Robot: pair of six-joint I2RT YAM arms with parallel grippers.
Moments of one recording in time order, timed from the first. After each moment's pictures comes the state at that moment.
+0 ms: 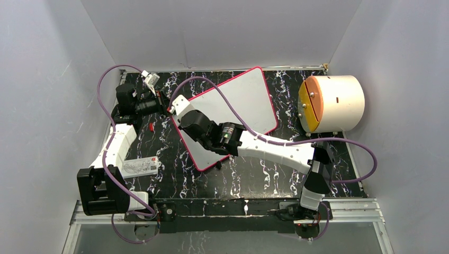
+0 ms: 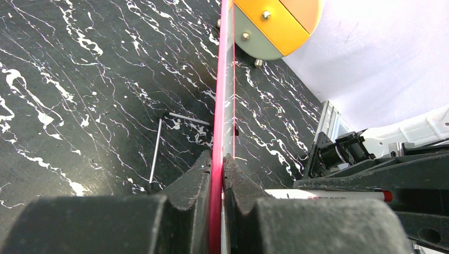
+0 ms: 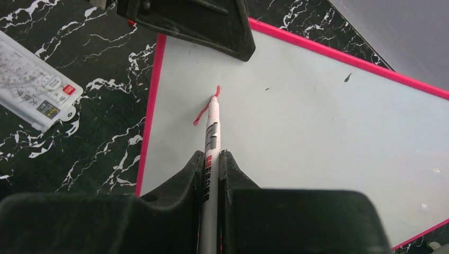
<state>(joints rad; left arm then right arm) 0.05 1.32 0.95 0.00 1.11 -0.25 1.26 1.74 1.66 -0.47 0.54 0.02</state>
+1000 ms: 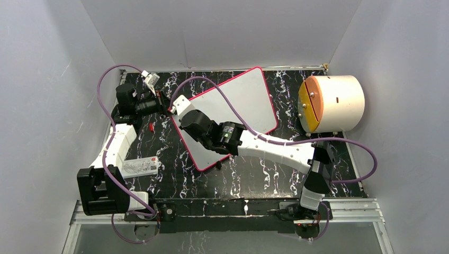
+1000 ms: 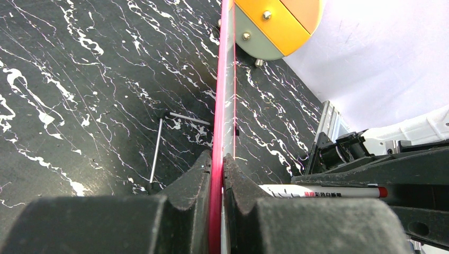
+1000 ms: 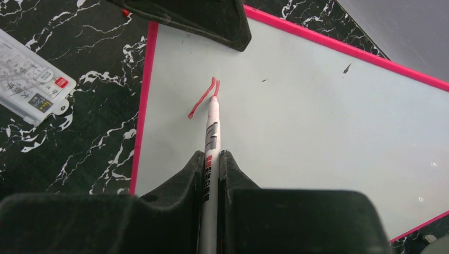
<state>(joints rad) 0.05 1.32 0.95 0.00 1.11 -0.25 1.25 1.74 1.65 -0.48 0.54 0.02</state>
